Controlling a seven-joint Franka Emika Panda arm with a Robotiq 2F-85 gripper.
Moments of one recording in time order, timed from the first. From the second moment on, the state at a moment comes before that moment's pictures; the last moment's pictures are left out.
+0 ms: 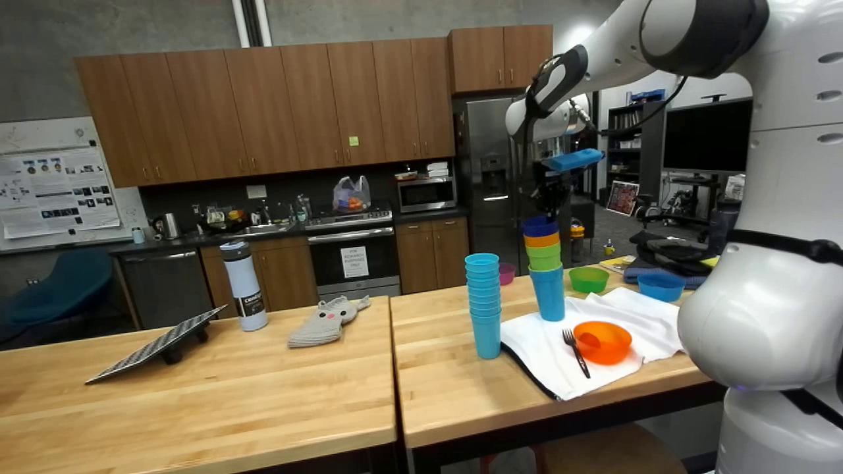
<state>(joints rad) -0.06 0.03 -0.06 -1.88 -0.09 1.96 -0.31</state>
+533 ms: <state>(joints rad) -0.07 0.04 -0.06 -1.85 -0.09 1.96 -0.31</state>
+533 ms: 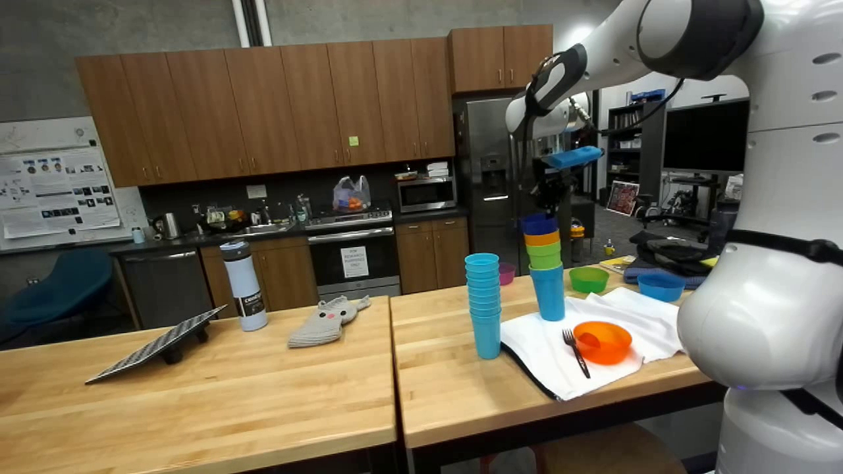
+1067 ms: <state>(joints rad) -0.07 0.01 -0.06 -1.86 -0.09 1.96 -0.31</state>
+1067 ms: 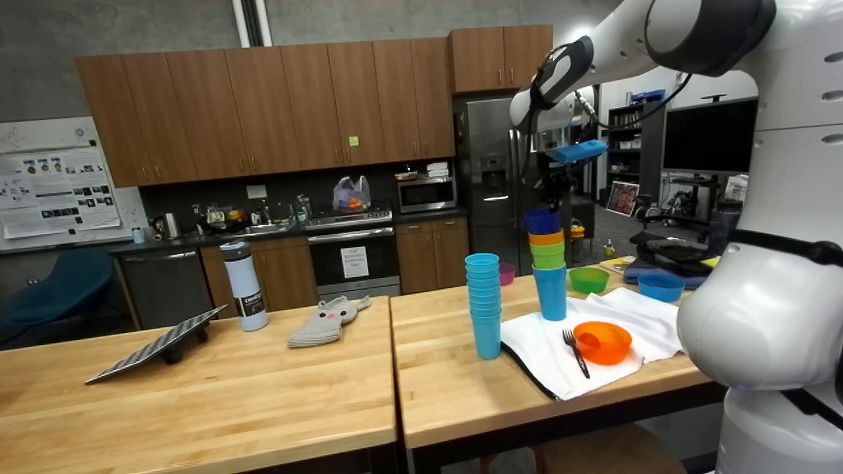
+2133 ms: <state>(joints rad) -0.07 -0.11 -0.08 -1.91 -0.09 1.96 -0.31</state>
